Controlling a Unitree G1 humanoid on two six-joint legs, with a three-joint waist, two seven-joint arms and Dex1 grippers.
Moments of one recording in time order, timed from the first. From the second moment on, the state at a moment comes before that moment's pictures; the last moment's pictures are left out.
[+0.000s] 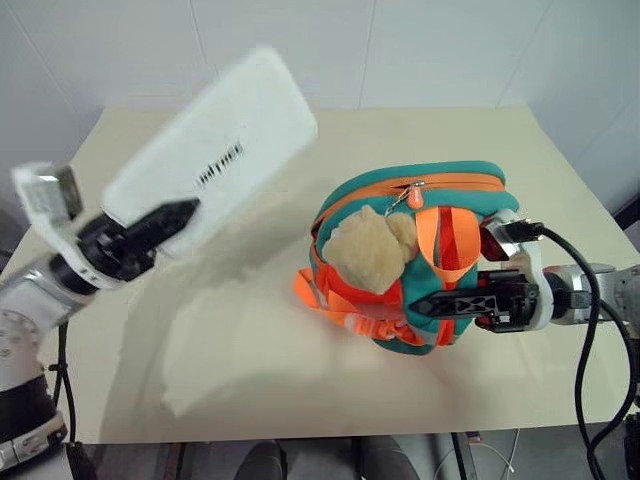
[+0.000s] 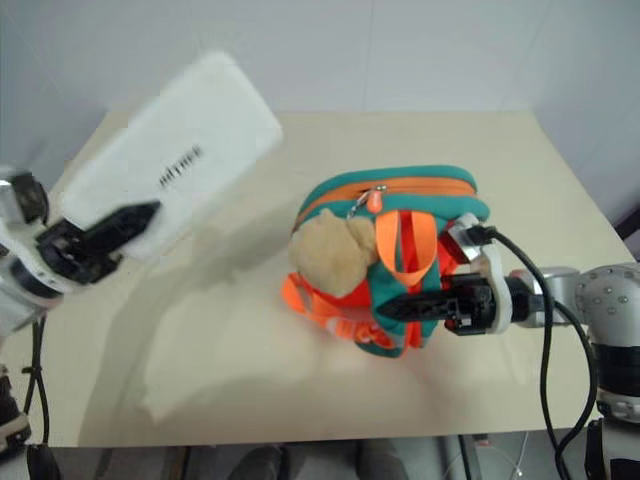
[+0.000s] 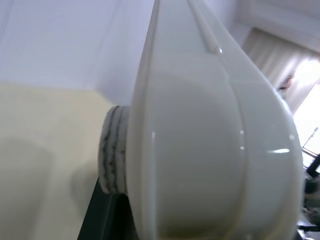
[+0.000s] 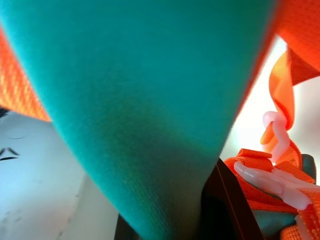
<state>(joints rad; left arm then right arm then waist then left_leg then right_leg) -0.41 0.75 0.59 -0.20 -1.27 0.97 -0.79 -0.58 -0.89 -0.12 -0.09 1.30 1.45 1.03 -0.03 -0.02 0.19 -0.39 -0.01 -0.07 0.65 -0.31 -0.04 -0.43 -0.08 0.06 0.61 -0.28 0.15</state>
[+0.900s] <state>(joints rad) -0.72 0.85 0.16 0.05 -0.76 0.56 -1.20 -0.54 -0.82 -0.12 -0.13 1.24 1.40 1.01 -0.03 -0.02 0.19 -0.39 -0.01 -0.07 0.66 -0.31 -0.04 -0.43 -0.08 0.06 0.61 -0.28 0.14</state>
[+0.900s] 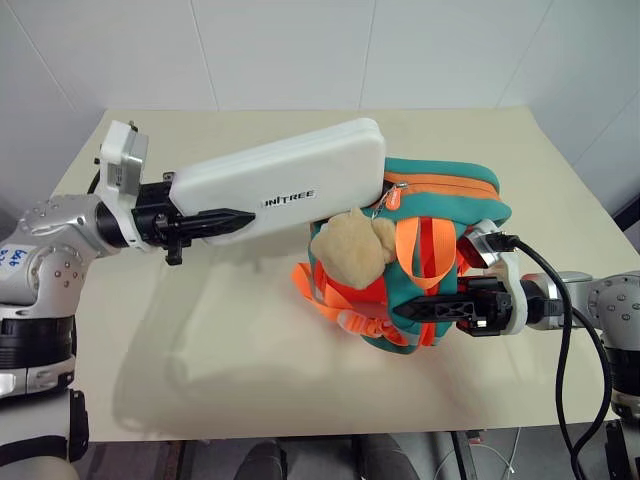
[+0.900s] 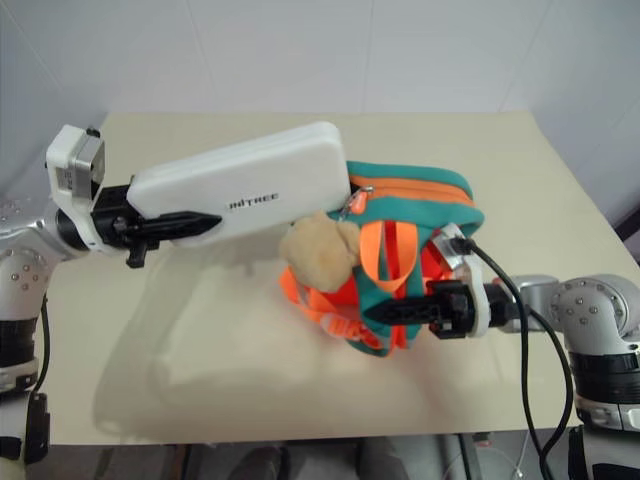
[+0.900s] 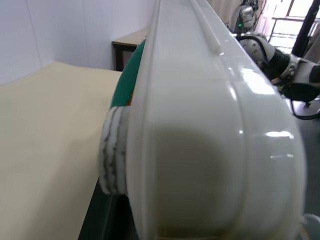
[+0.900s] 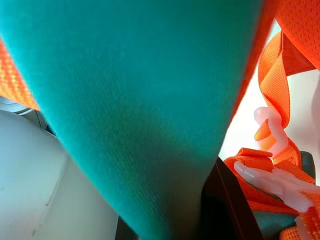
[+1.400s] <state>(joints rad) -0.90 0.90 0.04 0.26 -0.54 0.42 -1.36 -0.55 -0.77 -0.12 -0.13 1.23 1.39 0.99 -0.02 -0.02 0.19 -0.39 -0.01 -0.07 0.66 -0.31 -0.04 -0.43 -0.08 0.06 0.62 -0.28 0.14</state>
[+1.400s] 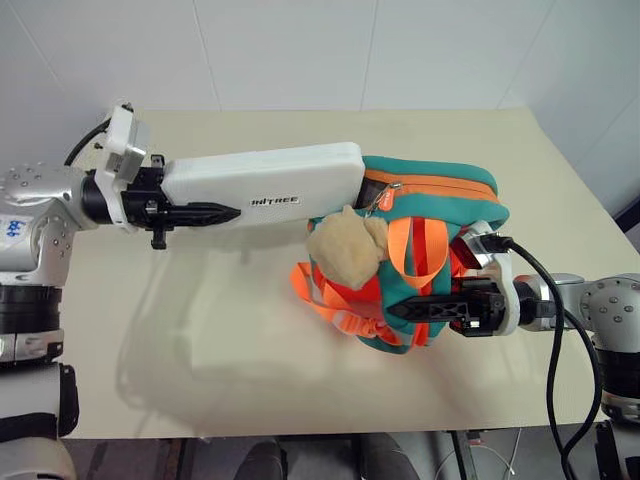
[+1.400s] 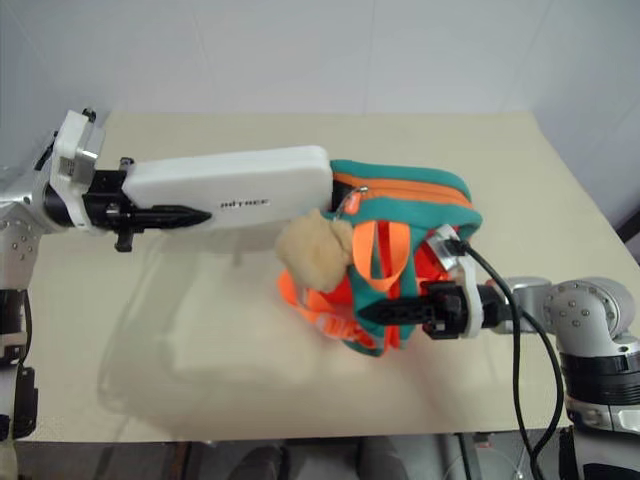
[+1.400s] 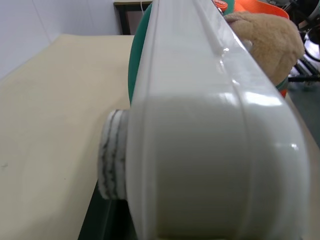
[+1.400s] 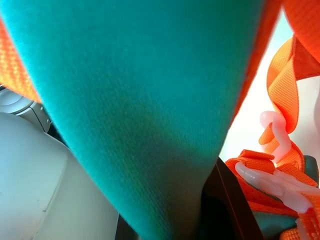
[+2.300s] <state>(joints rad) -1.21 0.72 -0.20 0.62 -0.23 0.15 -1.50 -0.54 -0.74 -0.13 -0.14 1.23 1.37 0.98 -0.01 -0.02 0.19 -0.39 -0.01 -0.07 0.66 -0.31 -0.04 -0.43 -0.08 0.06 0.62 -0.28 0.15</state>
